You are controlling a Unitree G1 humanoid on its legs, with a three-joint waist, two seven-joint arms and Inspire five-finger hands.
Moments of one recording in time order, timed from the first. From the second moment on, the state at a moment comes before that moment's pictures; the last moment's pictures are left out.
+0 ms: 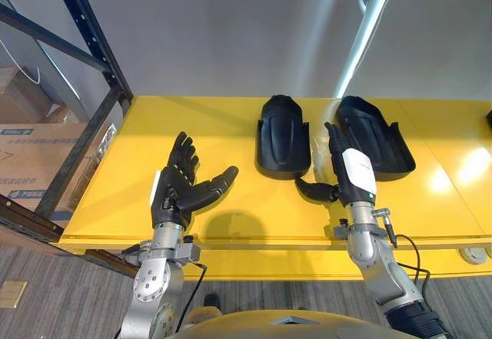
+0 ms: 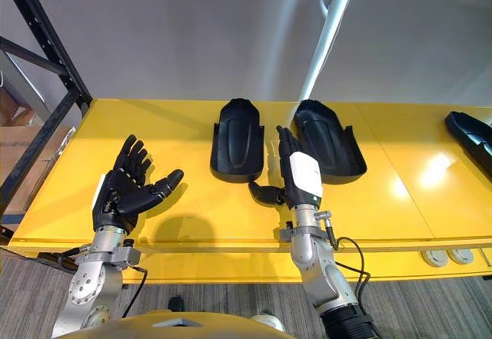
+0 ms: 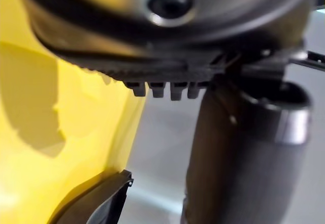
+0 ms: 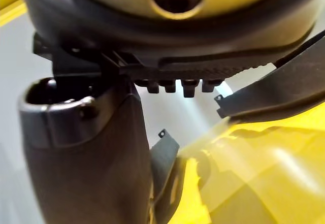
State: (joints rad) left arm 0.39 0.17 -0.17 -0.31 -0.35 -0.19 0.14; right arm 0.09 -0.35 0.20 0.00 -0.65 -0.05 -0.42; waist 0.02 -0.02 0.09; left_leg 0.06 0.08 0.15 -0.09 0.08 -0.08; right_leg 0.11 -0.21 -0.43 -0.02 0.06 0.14
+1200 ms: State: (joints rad) left arm 0.39 0.14 -0.10 -0.40 -0.34 -0.20 0.15; right arm 0.26 -0.16 -0.08 -0.33 0.05 -0.27 -0.40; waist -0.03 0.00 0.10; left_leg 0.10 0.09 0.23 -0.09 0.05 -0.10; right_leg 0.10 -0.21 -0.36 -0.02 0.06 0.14
